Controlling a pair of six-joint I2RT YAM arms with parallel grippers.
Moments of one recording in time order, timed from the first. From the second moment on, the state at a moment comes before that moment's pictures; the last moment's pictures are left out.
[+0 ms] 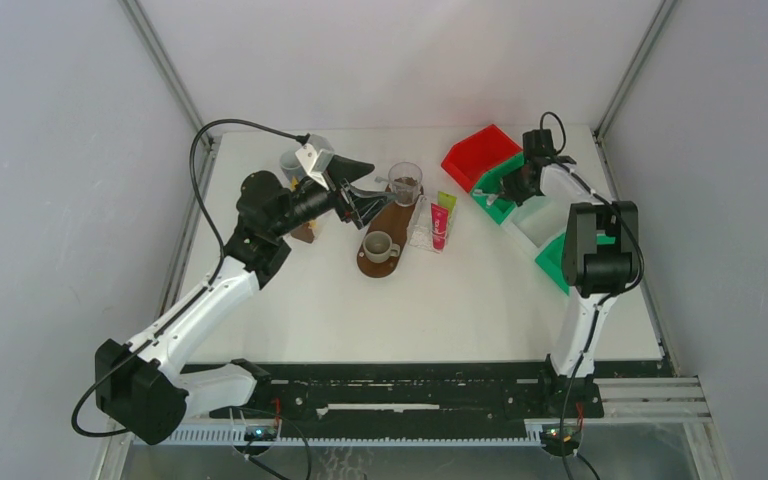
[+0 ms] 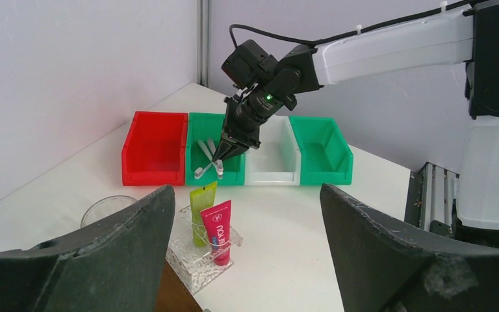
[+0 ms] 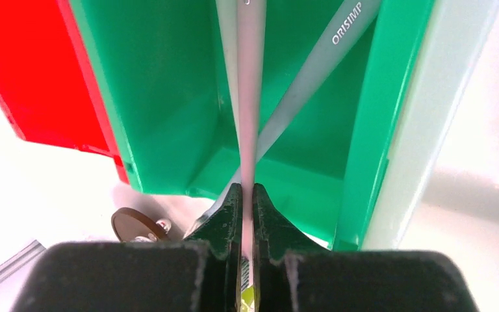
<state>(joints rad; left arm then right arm) -0.50 1.16 0.98 0.36 0.56 -0.21 0.02 2.02 1.53 -0.55 -0.01 1.09</state>
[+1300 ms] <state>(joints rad) -0.50 1.16 0.96 0.39 0.58 -0.27 0.21 1.33 1.13 -0.13 -0.35 0.50</state>
